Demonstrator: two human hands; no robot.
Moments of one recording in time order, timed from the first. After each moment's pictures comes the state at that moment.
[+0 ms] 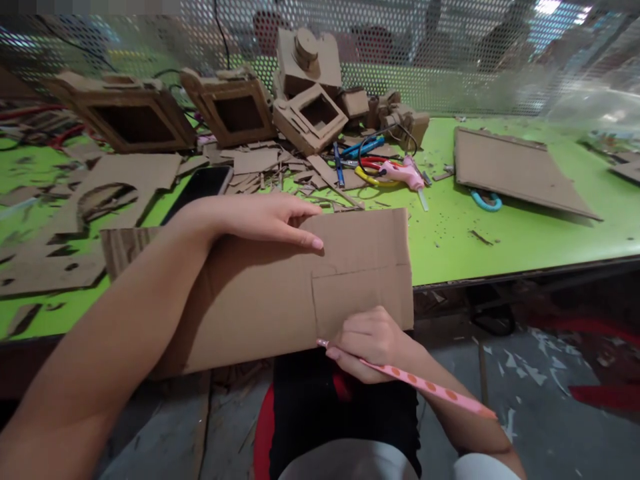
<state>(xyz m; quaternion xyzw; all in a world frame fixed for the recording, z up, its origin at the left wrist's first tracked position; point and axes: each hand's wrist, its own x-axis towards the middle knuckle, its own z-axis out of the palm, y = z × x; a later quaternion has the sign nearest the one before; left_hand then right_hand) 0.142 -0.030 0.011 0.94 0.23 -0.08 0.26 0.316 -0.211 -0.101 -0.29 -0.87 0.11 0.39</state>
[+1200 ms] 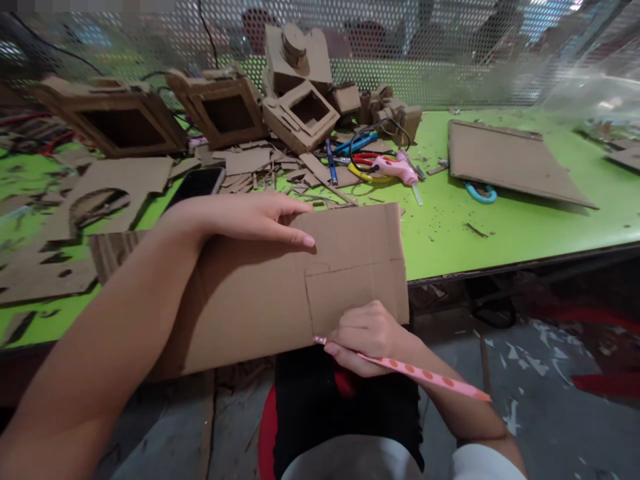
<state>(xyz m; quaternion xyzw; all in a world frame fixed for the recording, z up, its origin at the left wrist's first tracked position) 0.141 -0.028 0.008 0.94 0.23 -0.08 0.26 0.319 -0.212 -0.100 -0.30 -0.87 0.11 0.37</state>
